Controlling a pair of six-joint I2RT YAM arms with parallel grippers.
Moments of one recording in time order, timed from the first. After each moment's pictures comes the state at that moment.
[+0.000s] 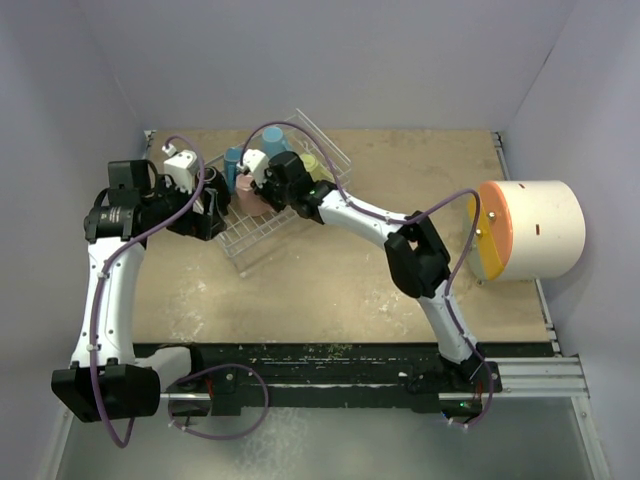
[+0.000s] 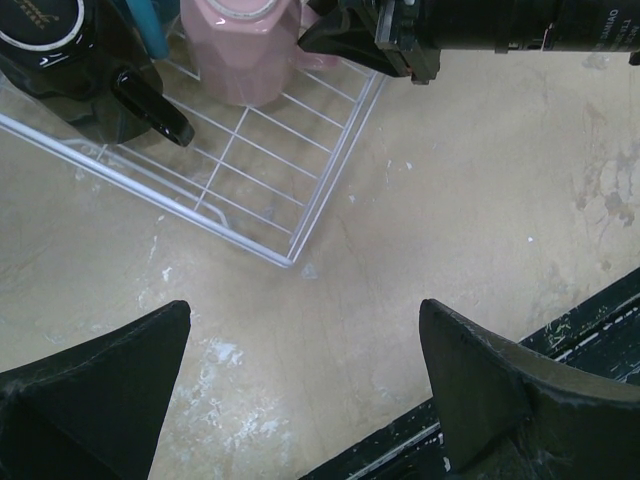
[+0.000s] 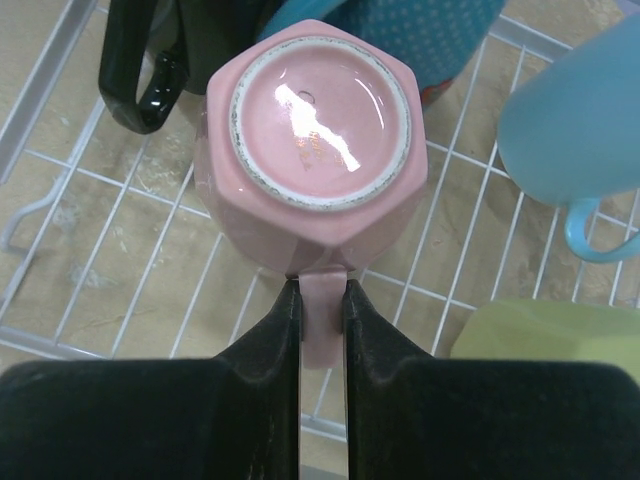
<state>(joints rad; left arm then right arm) 0.10 1.14 1.27 -0.93 0.52 0.23 0.81 2.26 1.91 -0.19 -0.04 -0.27</state>
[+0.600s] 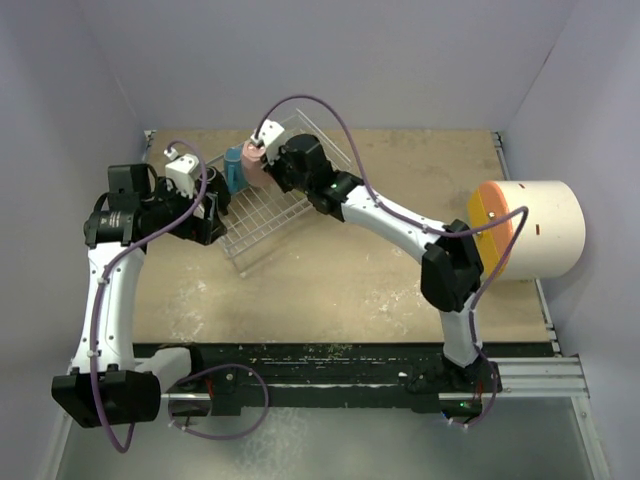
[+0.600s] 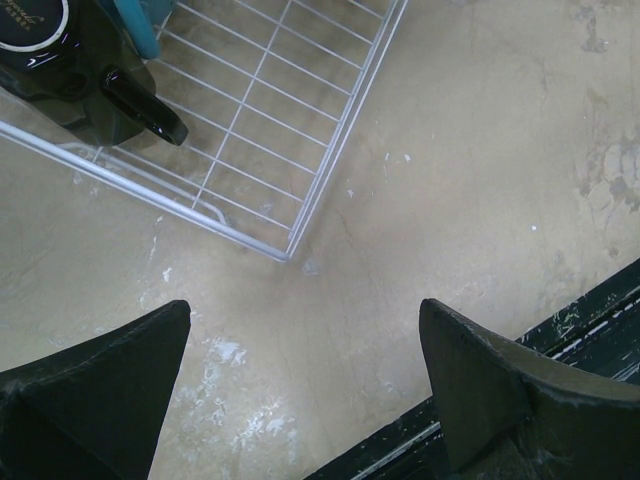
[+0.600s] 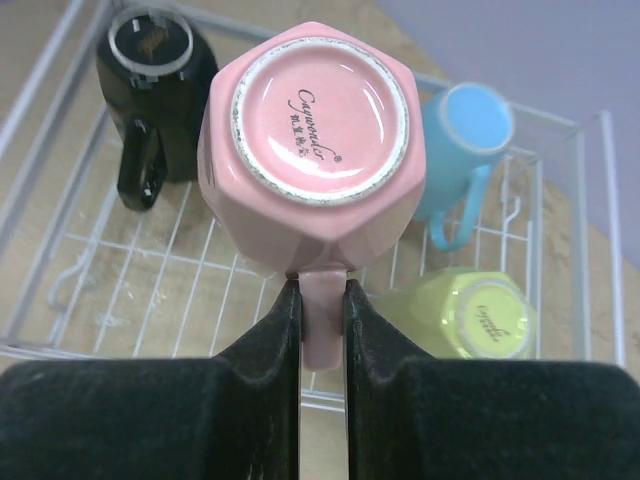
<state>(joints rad) 0.10 1.12 1.24 -0.94 0.54 0.27 0.81 2.04 1.81 -0.14 0.08 -0.23</state>
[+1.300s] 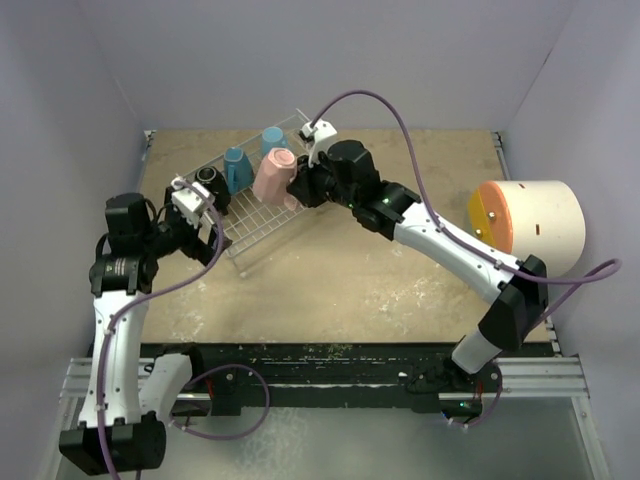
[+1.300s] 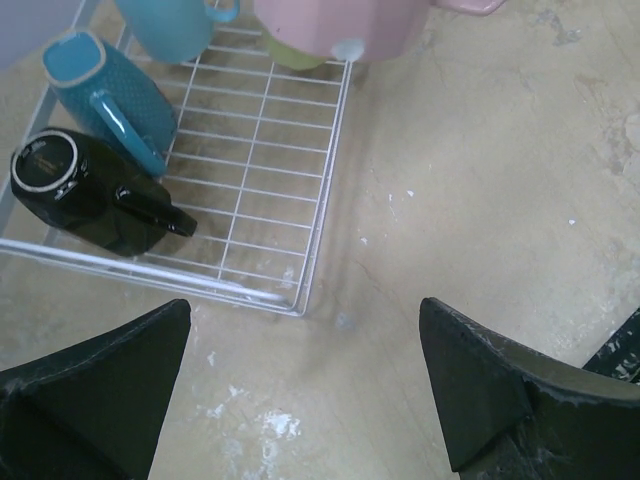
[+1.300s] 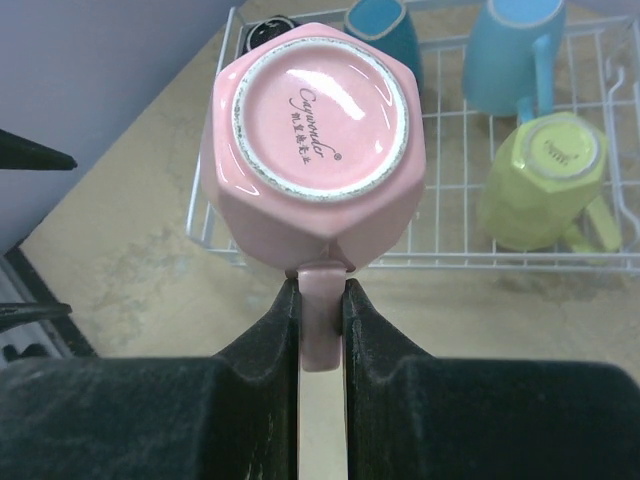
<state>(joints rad) 0.10 0.89 1.00 -0.71 0.66 0.44 0.81 1.61 1.53 -0.25 0.02 0.20</state>
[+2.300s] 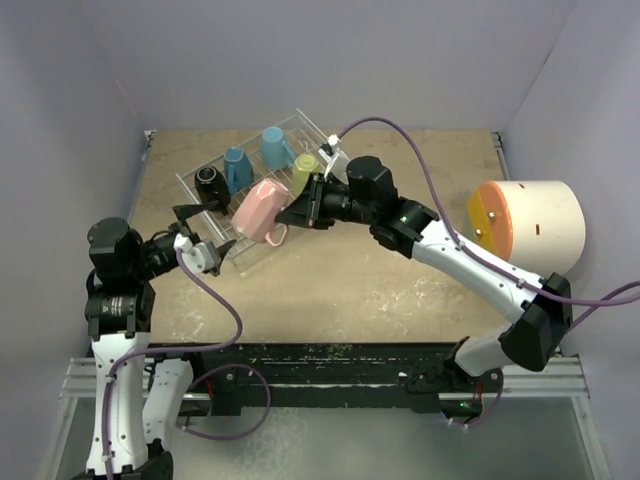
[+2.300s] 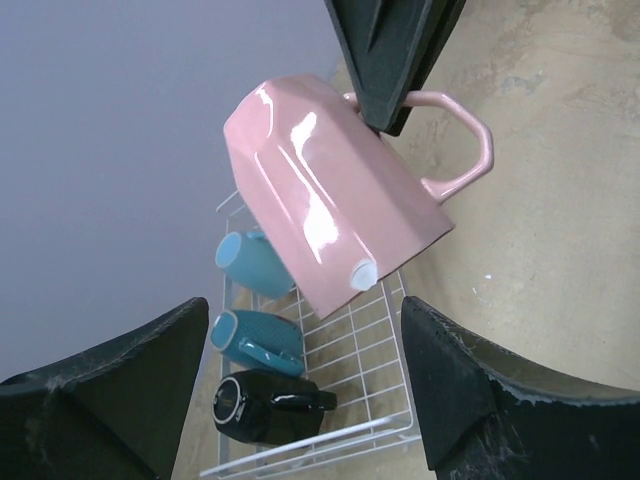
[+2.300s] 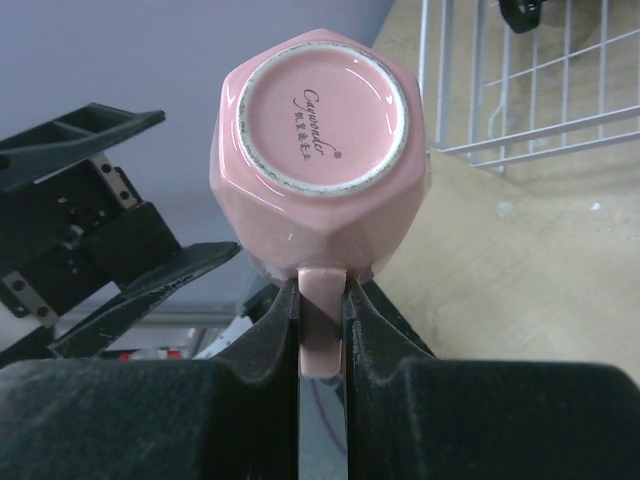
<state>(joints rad) 0.10 0.63 0.90 -0.46 1.01 0.85 0.81 1.45 1.35 -0.21 -0.32 0.81</state>
